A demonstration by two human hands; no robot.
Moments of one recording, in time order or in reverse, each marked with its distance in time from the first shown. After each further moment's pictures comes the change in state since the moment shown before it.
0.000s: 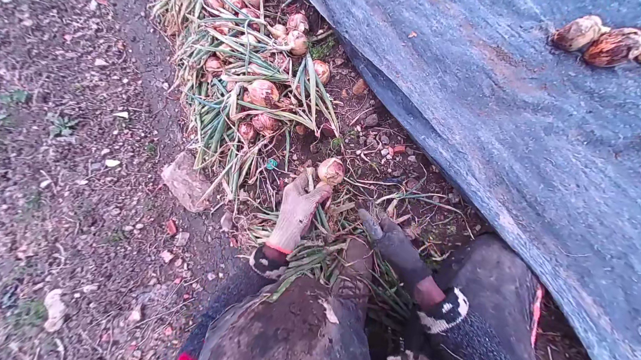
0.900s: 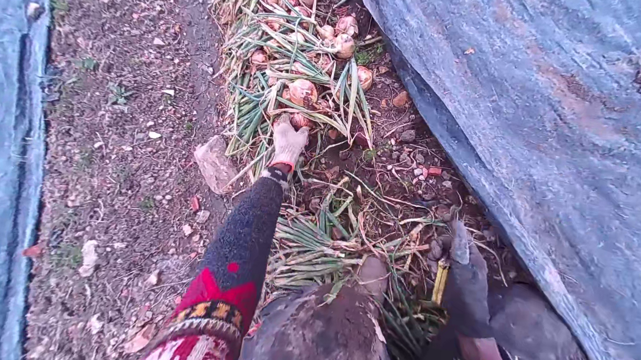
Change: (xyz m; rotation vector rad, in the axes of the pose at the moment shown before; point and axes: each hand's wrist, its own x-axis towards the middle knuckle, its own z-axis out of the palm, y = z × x) left_hand 0.198 -0.034 -0.092 0.608 0.461 -0.091; right_hand -0.002 -0.003 -0.040 0.564 0.355 -0.178
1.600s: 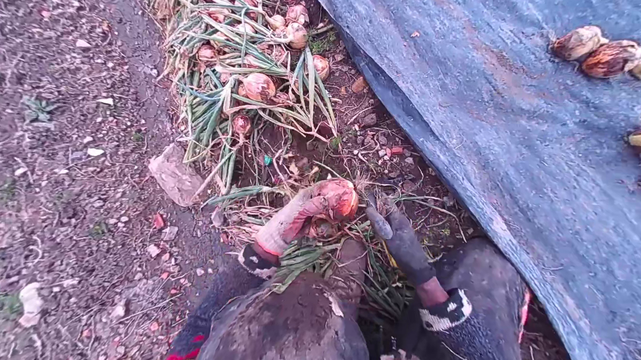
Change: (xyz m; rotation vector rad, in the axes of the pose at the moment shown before) left_hand -0.218 0.030 -0.048 -1.186 -1.253 -0.083; right_hand 0.003 0.017 0.020 -0.269 -0.329 -0.106
